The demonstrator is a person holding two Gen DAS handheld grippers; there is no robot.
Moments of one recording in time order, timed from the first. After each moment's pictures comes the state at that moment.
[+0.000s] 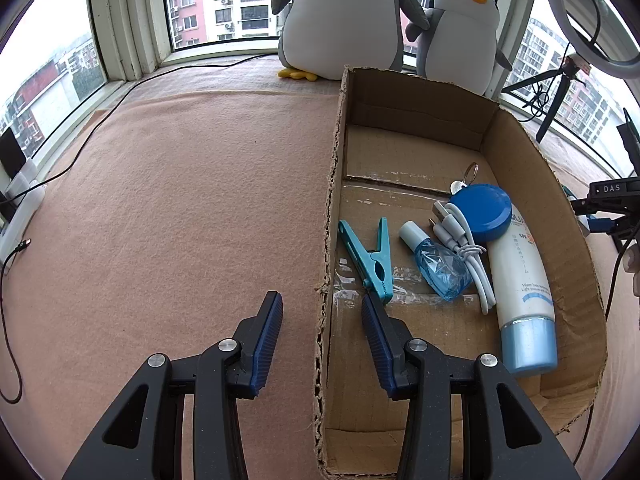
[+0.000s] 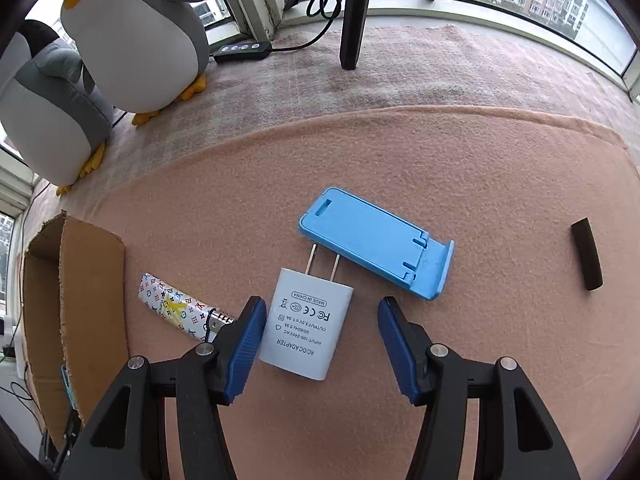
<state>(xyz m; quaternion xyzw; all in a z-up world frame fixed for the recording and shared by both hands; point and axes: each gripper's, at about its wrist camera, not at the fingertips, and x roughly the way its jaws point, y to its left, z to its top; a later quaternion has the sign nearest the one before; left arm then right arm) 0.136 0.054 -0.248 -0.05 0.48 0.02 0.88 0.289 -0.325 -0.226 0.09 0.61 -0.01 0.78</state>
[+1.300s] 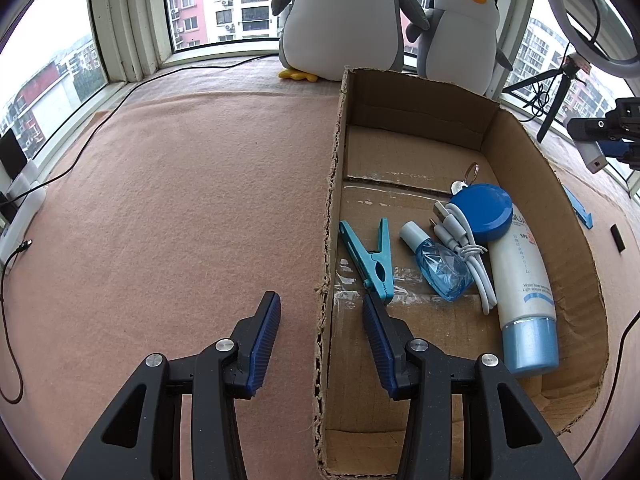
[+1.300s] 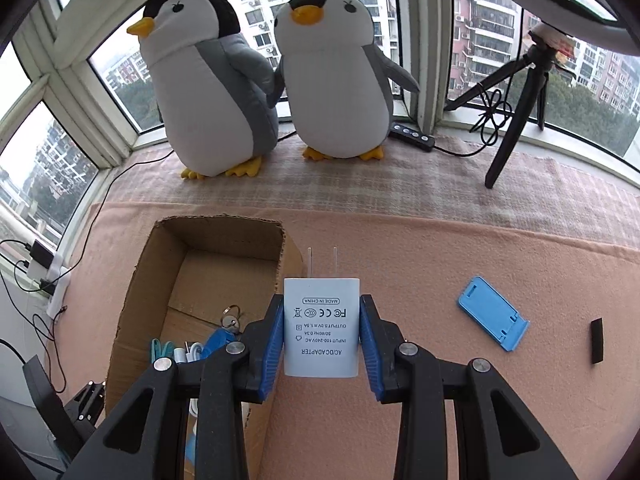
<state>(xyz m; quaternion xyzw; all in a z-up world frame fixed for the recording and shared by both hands) 0.135 0.055 -0.248 -0.05 0.48 0.02 0.88 0.272 -0.215 -0.132 0.02 0.52 0.14 0.84</state>
